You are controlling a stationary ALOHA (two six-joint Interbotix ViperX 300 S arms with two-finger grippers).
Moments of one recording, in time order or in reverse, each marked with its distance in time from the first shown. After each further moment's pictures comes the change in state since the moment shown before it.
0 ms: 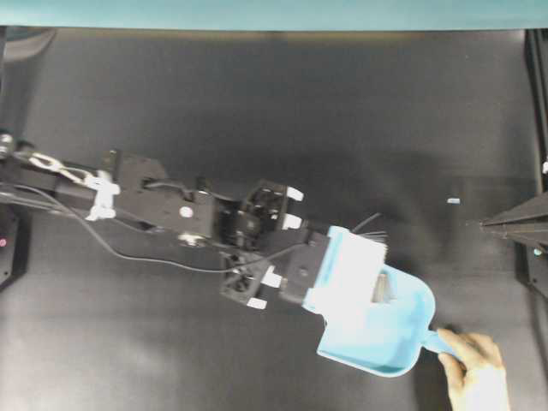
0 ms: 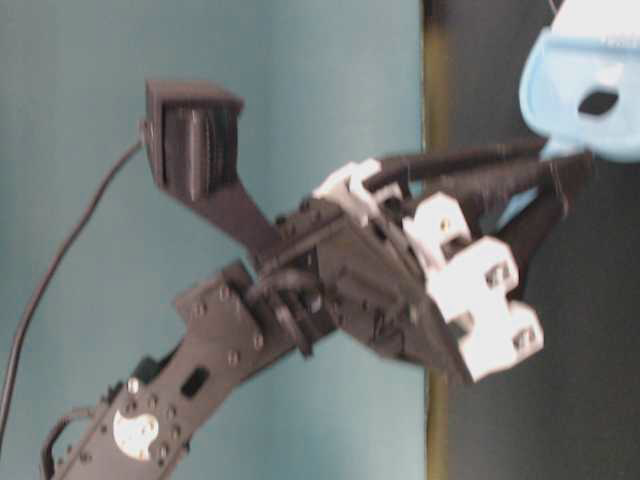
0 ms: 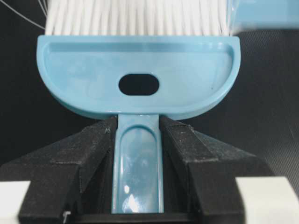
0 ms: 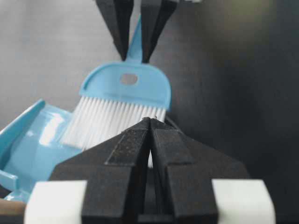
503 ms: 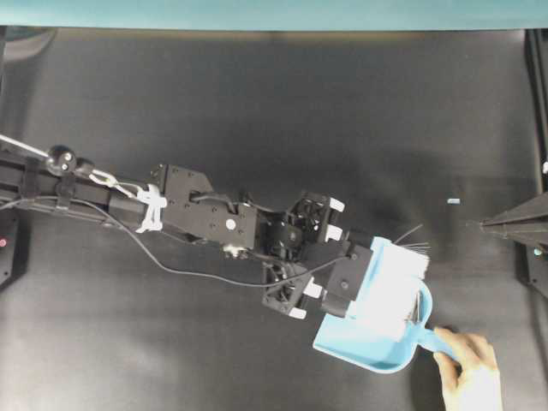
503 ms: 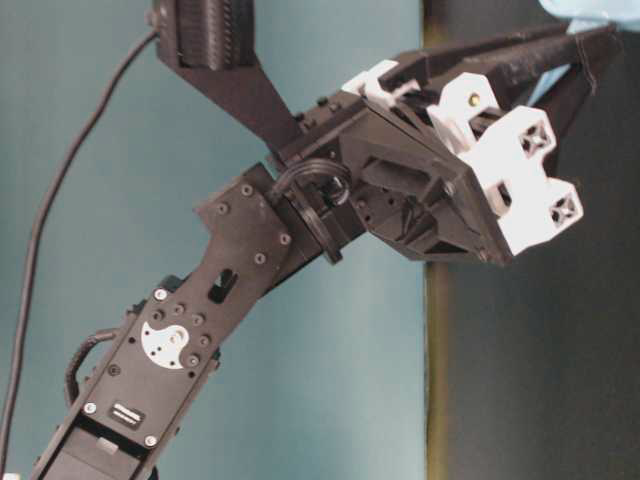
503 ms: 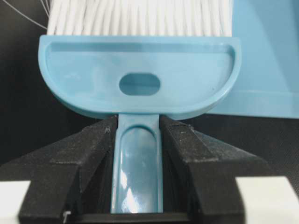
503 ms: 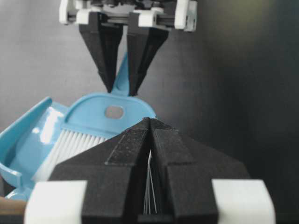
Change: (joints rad) left arm -0.017 0.112 -0.152 0.002 -0.031 0.009; right arm 0.000 -0.002 -0.002 0.000 0.002 0.000
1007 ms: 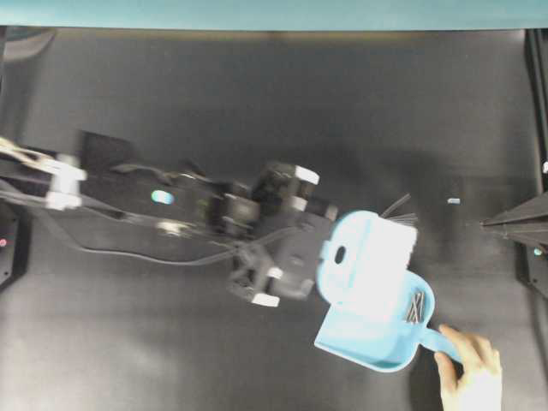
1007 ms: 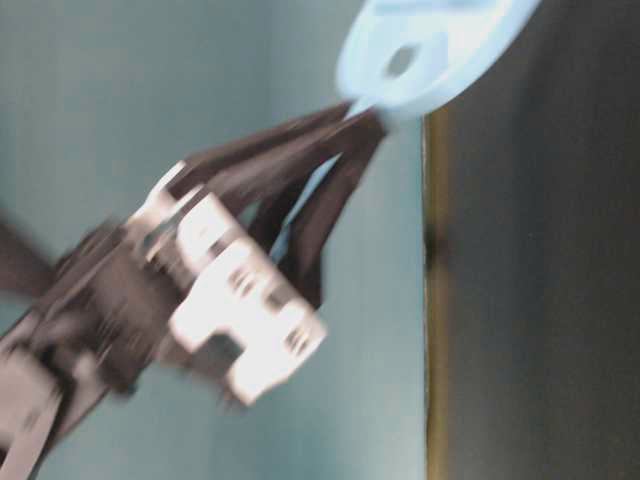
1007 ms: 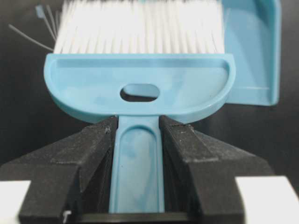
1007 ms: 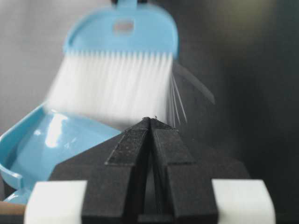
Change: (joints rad) left arm 0.008 -0.334 0.195 -0.002 -0.005 -0.015; right arm 0.000 -0.002 0.000 0.000 -0.002 0.000
